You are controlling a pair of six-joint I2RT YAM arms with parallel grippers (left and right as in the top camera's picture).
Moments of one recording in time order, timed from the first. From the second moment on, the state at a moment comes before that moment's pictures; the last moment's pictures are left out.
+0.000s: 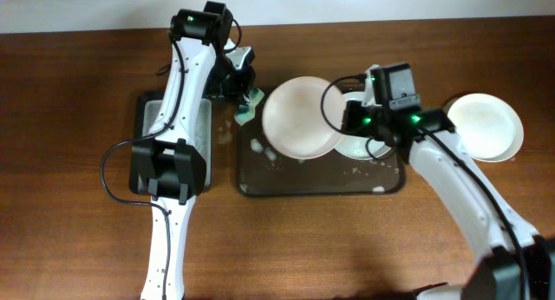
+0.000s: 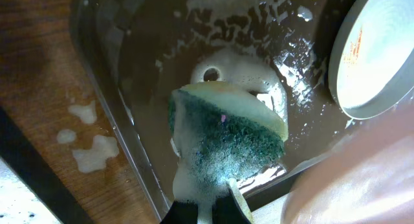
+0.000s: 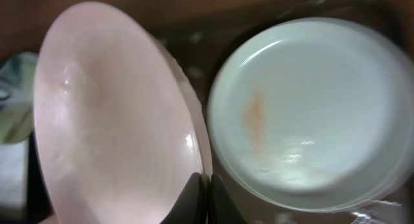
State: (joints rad) left arm -0.23 2.61 2.74 -1.68 0.38 -0.04; right arm 0.22 1.54 1.21 -0.61 -0.12 0.39
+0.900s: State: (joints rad) left arm -0.25 2.61 2.74 -1.65 0.37 -0.05; right arm 0.50 1.36 1.21 -0.62 1.08 0.22
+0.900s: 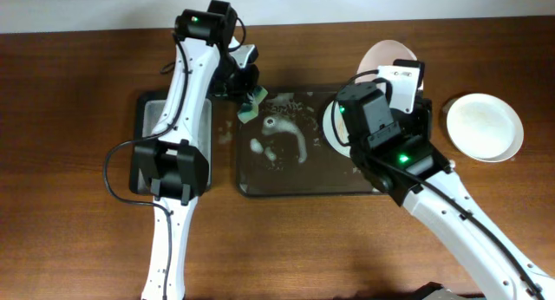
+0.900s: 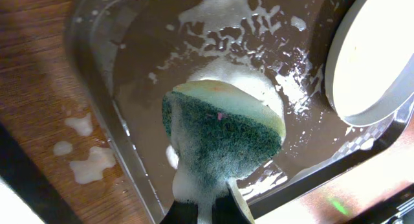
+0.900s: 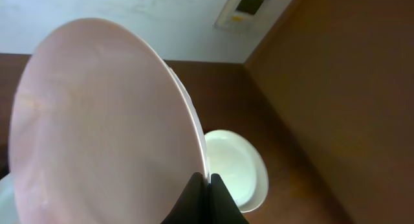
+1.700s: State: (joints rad) left arm -0.28 2.61 2.74 -1.65 0.32 -0.05; right arm 0.30 1.36 1.21 -0.70 0.77 0.30
